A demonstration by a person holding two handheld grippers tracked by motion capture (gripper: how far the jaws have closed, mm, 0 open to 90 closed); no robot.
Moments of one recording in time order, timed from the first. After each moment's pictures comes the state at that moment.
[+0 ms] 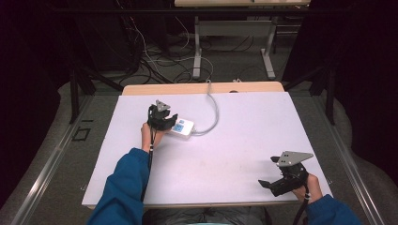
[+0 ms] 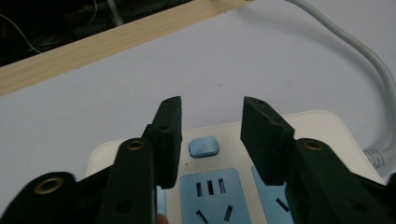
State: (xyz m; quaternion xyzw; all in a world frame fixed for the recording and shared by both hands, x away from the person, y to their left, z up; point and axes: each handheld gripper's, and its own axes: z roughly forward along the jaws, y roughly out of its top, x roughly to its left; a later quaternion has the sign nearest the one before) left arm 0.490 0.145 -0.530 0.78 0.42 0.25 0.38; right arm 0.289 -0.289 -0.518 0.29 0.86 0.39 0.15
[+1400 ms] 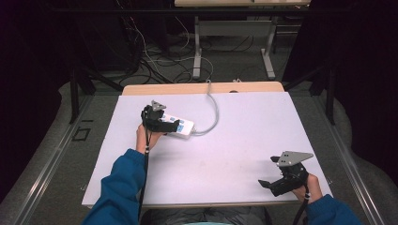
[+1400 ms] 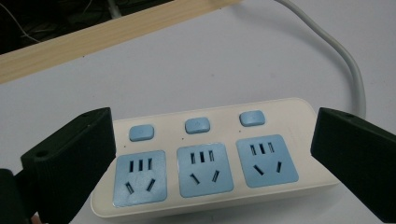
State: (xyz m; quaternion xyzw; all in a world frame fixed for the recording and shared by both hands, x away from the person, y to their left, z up) left arm 0.472 0.157 -0.514 0.78 0.44 0.24 0.37; right arm 0.289 -0.289 -0.518 0.29 0.86 0.39 0.15
